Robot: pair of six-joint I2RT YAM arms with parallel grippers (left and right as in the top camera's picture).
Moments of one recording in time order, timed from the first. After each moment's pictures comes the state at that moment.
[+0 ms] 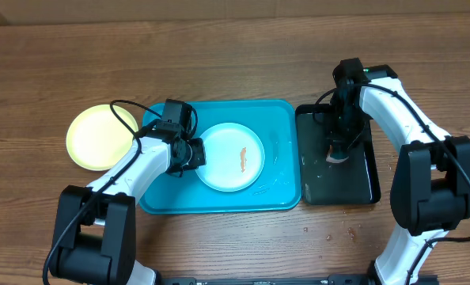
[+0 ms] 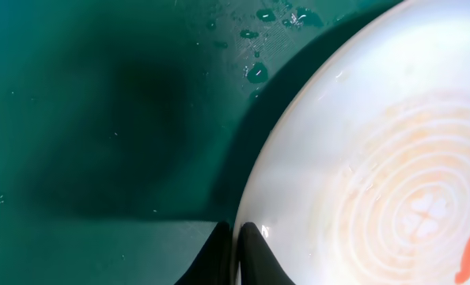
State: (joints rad) left arm -0.22 1.70 0.95 -0.58 0.09 -0.37; right arm 0.15 1.99 1.47 -1.19 -0.05 0.20
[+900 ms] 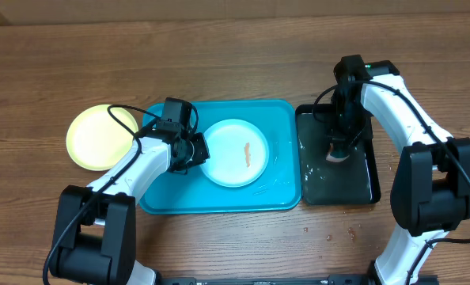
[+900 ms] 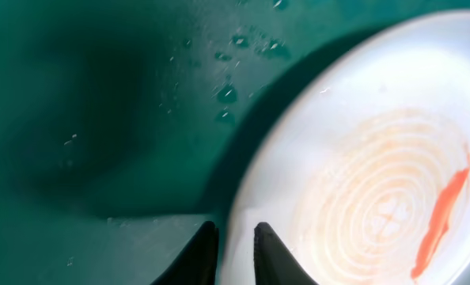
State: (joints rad) left arm -0.22 1.70 0.95 -0.52 0.16 -0.52; right arm 0.15 1.98 1.52 -1.25 -0.06 0.20
